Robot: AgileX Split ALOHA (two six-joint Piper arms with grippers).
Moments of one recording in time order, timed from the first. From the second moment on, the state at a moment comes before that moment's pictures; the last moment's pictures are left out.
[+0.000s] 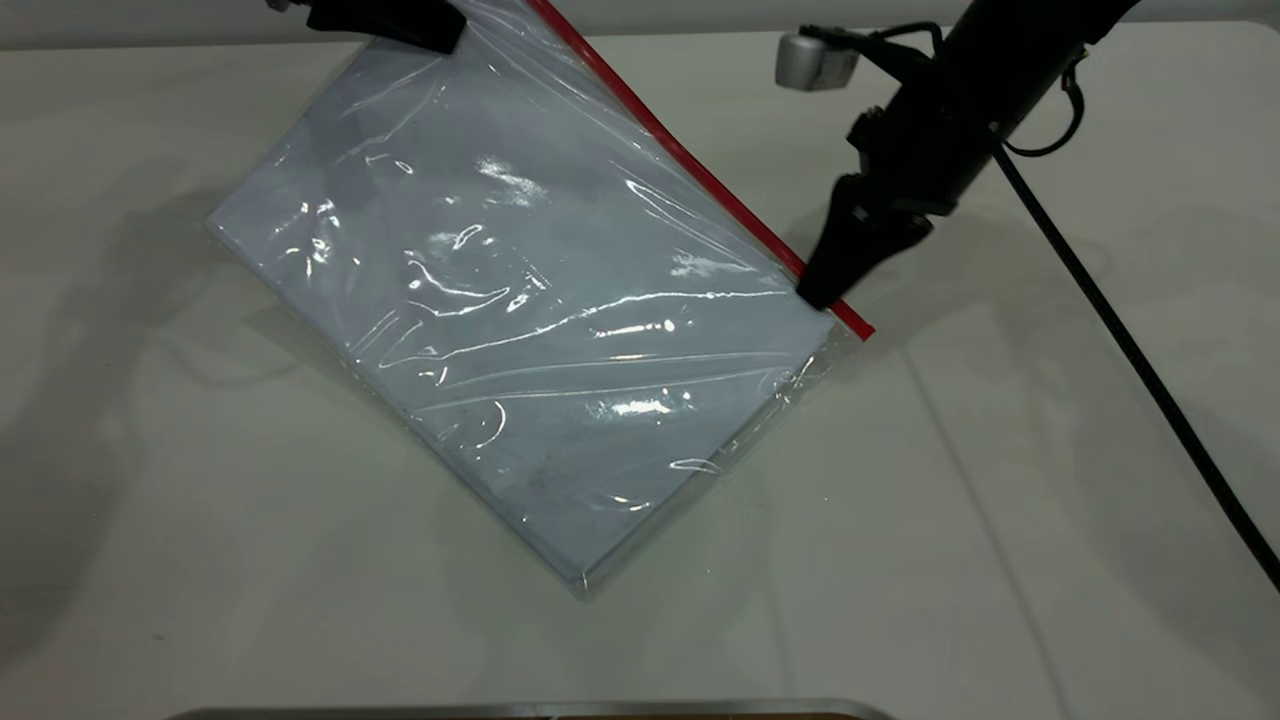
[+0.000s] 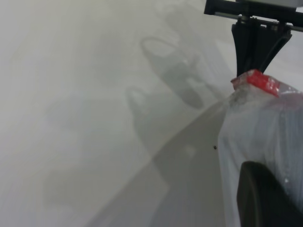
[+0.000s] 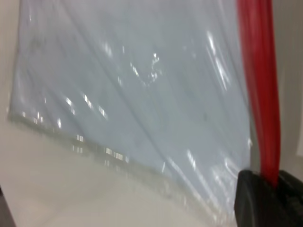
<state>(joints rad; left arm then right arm) -0.01 2.47 -1.81 -1.12 1.13 1.70 0.20 2.57 -1.69 0.68 0.95 -1.17</state>
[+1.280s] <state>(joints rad) -0.01 2.51 -1.81 -1.13 1.08 1.50 0.19 2.57 -2.10 0.93 1.16 -1.01</state>
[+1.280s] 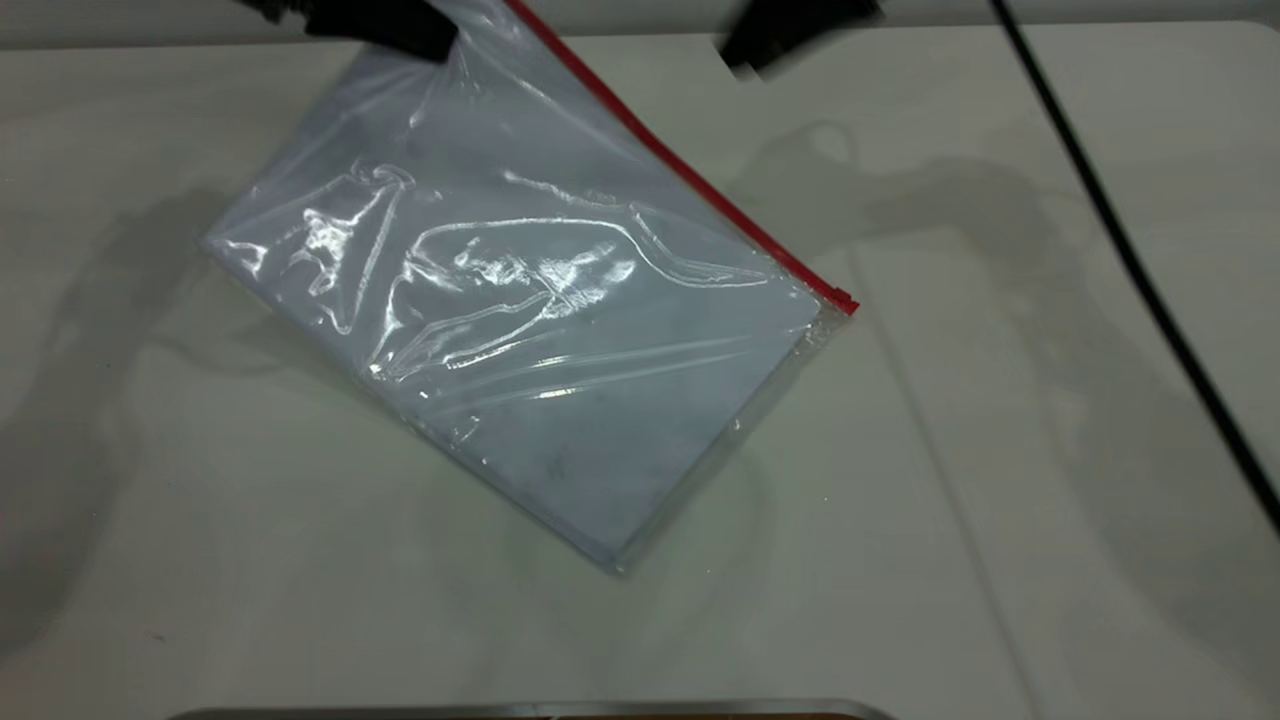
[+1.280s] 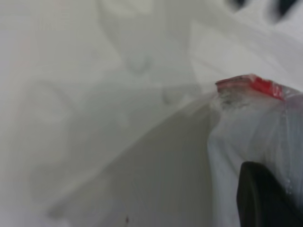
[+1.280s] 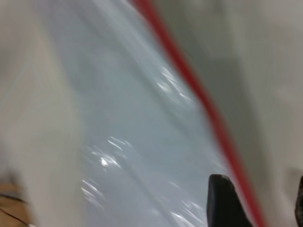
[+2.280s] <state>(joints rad) 0.14 2.25 -1.81 -1.27 1.17 0.89 0.19 1.97 -2.17 0.77 1.23 -0.61</state>
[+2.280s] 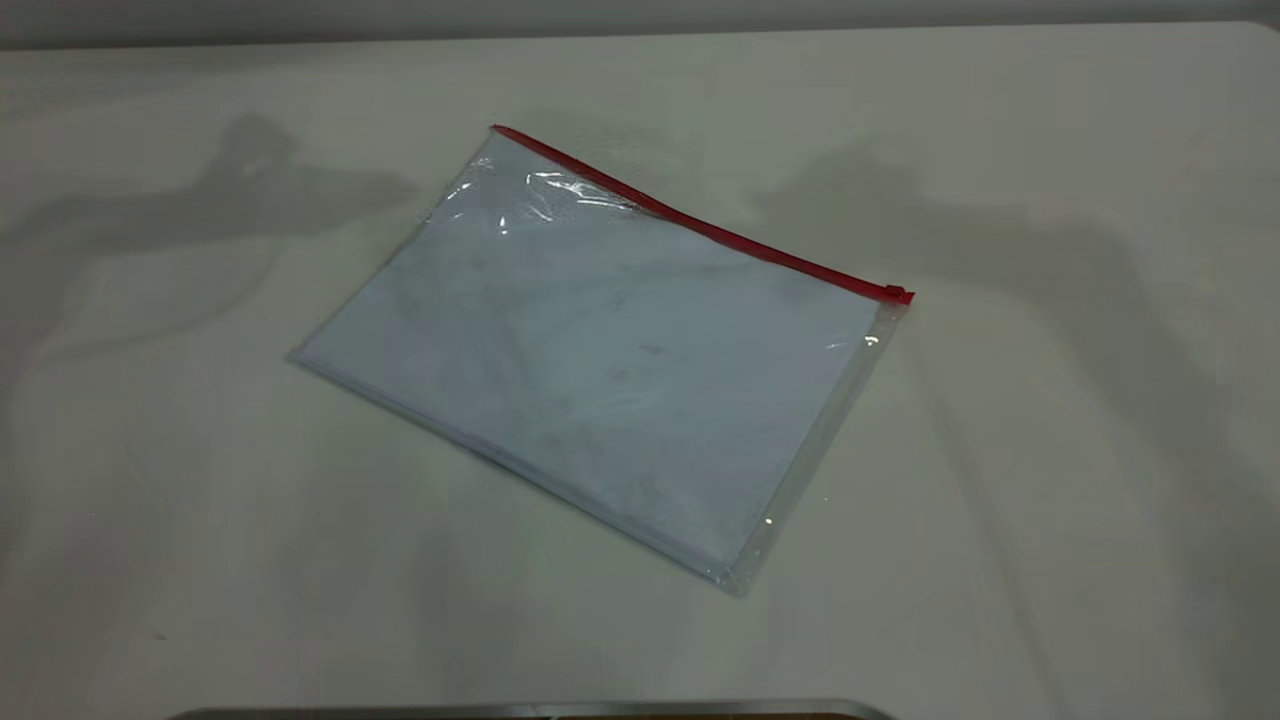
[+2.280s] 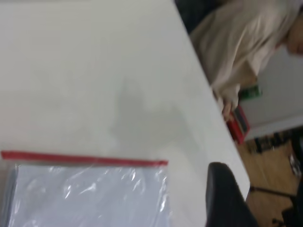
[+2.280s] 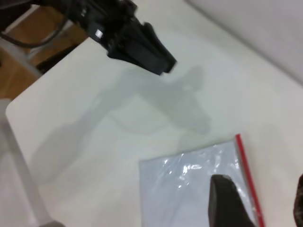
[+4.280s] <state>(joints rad) 0.15 0.48 -0.49 -0.19 1.11 0.23 0.19 0.66 -0.48 -0.02 1.09 0.02</state>
